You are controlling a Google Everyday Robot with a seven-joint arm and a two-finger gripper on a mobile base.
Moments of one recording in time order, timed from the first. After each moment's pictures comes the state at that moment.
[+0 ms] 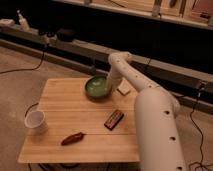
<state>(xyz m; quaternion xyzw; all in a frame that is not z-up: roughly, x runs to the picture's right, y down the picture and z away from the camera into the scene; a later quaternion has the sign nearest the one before) 0.042 0.008 0.967 -0.26 -0.23 -0.47 0.81</state>
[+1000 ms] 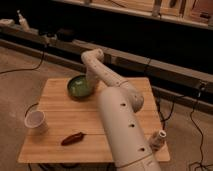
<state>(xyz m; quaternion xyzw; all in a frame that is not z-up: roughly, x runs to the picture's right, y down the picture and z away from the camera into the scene) -0.079 0.000 0.991 -0.27 -0.24 -0.56 0.75</state>
